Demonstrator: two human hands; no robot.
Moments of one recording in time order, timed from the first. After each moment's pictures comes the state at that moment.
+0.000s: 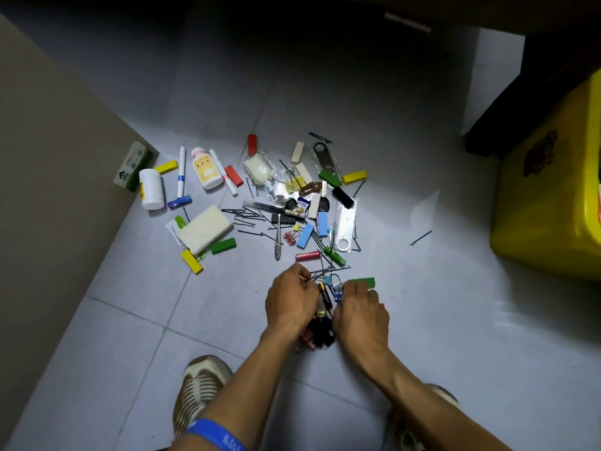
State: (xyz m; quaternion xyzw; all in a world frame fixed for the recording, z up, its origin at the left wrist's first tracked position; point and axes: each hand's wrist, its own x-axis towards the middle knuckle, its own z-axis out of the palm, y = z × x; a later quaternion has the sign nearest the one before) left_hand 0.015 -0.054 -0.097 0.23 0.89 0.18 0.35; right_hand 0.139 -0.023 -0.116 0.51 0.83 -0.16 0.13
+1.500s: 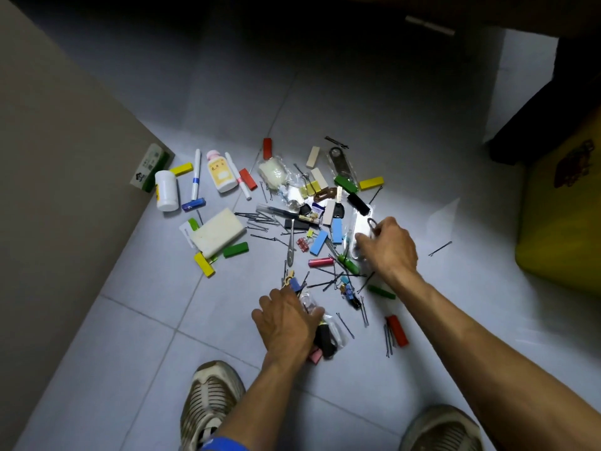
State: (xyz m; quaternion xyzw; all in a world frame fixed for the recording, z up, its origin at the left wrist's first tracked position) left_hand 0.014 -0.085 -0.111 0.26 0.93 -0.02 0.26; right_hand 0.089 0.102 -0.109 0.62 0.70 -0.34 0.00
